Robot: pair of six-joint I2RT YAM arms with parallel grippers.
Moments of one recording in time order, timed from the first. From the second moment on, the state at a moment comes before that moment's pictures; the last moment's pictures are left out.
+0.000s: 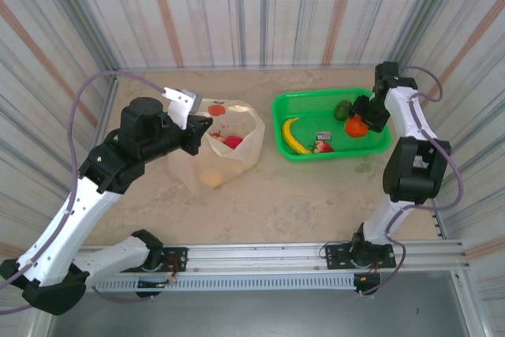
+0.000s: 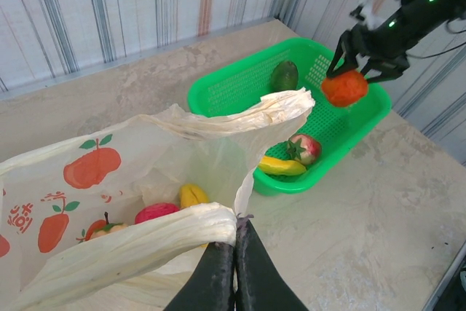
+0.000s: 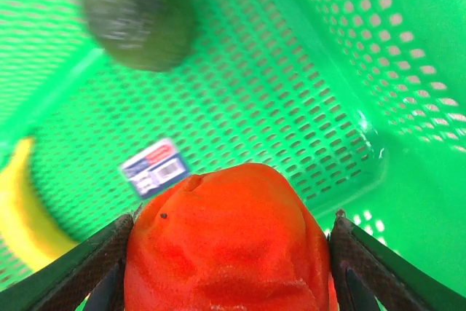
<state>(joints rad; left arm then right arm) -0.61 0.99 1.29 -0.73 0.13 -0.13 -0.12 1.74 1.55 -1.03 -0.10 0.45</state>
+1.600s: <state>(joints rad) -0.49 1.00 1.34 -0.82 0.18 -0.21 0.81 1.30 1.36 -0.72 -0.43 0.75</state>
